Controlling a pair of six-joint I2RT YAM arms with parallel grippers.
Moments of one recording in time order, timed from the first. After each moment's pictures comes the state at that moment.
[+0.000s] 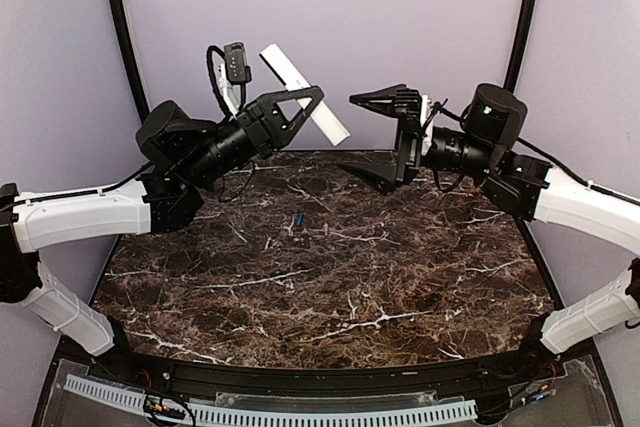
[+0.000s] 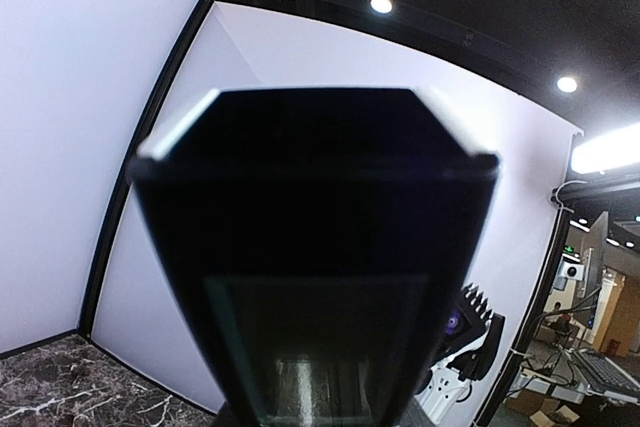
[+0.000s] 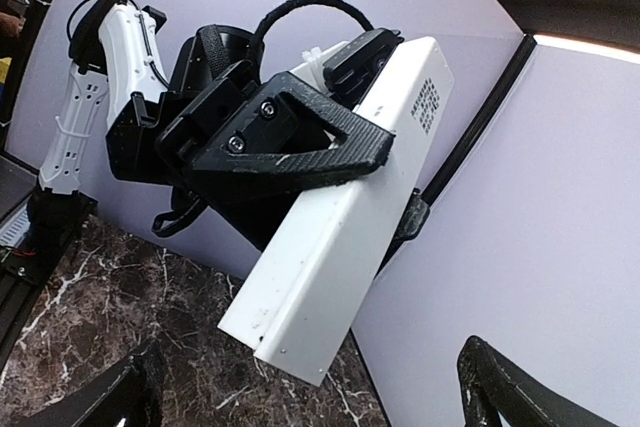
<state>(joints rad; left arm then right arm) -0.90 1.42 1.10 0.82 0.34 -0.58 0.83 1.26 1.12 0.26 -0.59 -0.52</state>
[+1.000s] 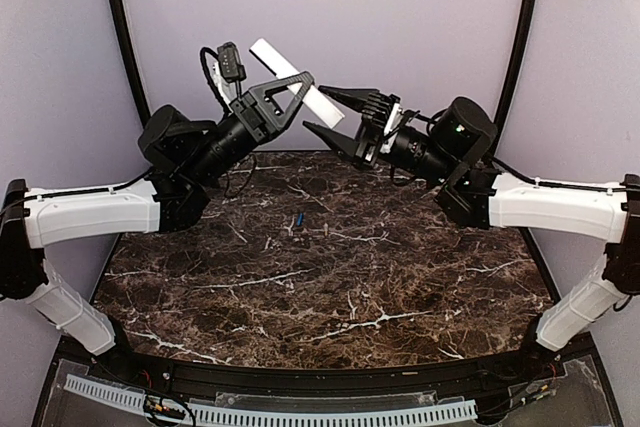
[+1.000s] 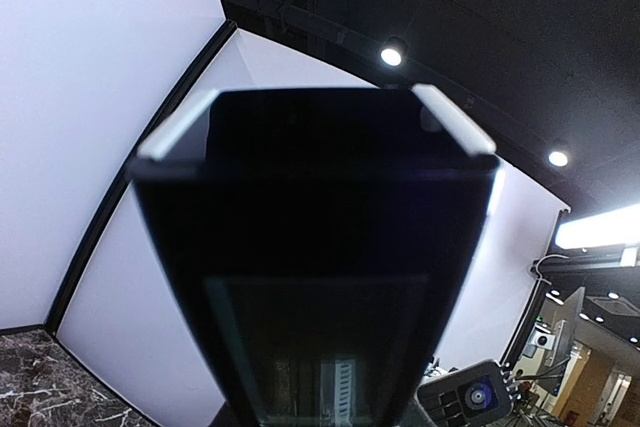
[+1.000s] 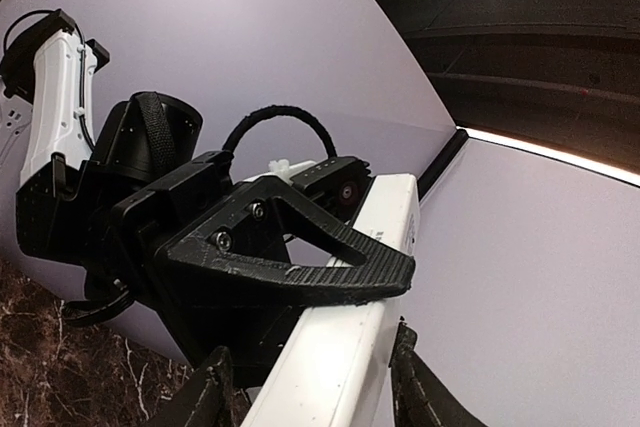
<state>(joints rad) -0.87 1.47 1.10 0.95 0.28 -0.79 0.93 1.47 1.14 0.77 -0.44 -0.63</state>
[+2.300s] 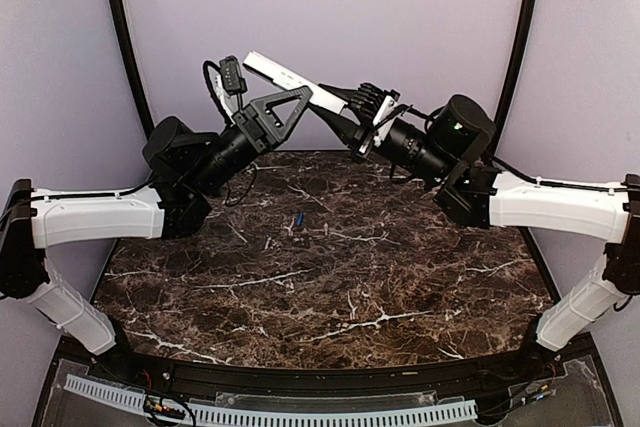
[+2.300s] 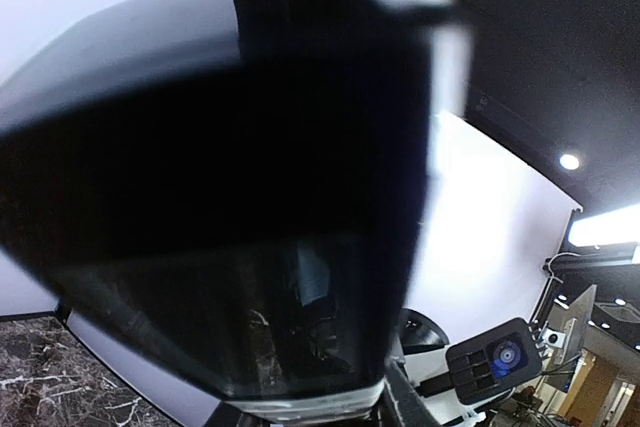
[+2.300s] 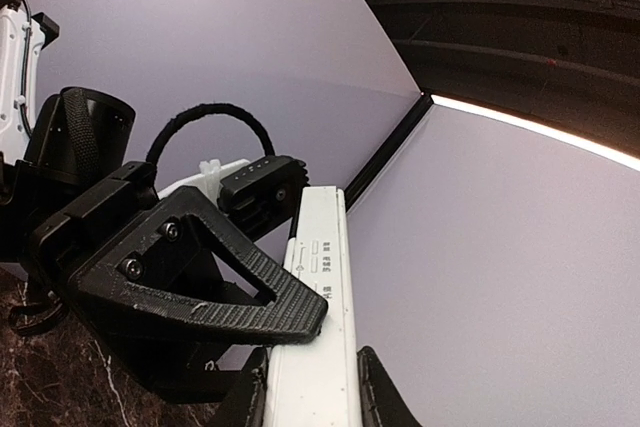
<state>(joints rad) -0.85 1.48 1.04 1.01 0.27 -0.80 0.95 1.48 1.16 0.73 -0.28 -0.67</state>
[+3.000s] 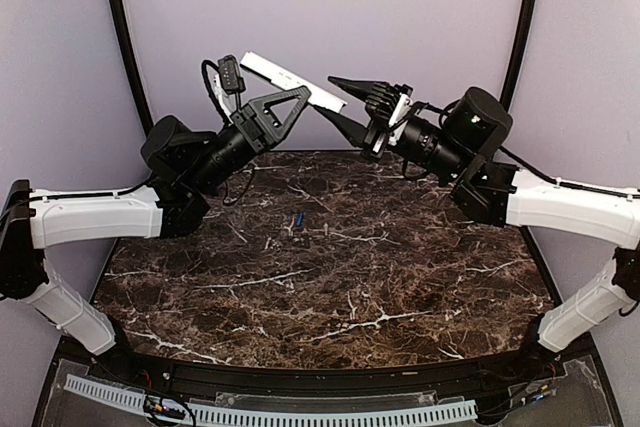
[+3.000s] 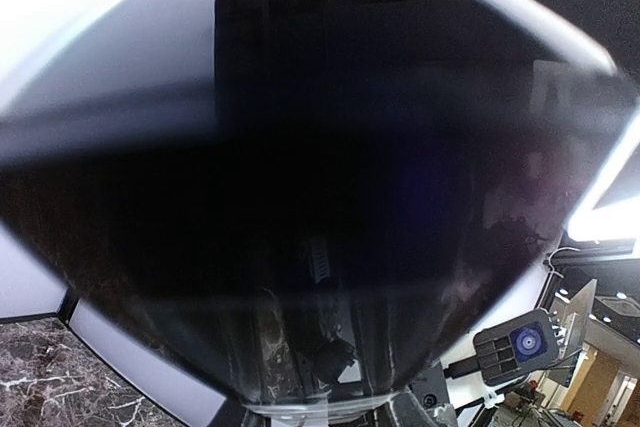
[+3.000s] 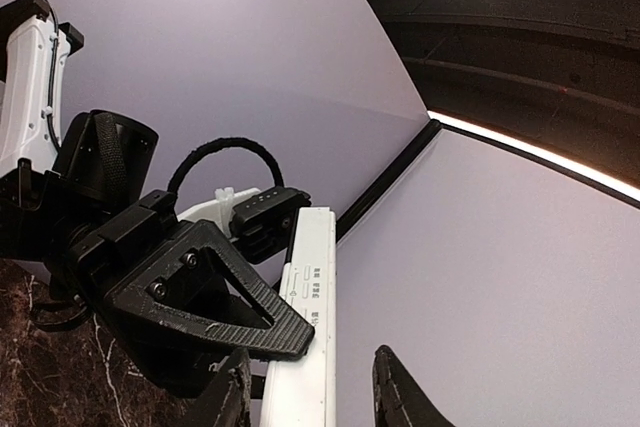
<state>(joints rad) -0.85 1.47 1.03 1.00 0.29 -0.80 0.95 1.41 1.16 0.65 -0.33 -0.73</state>
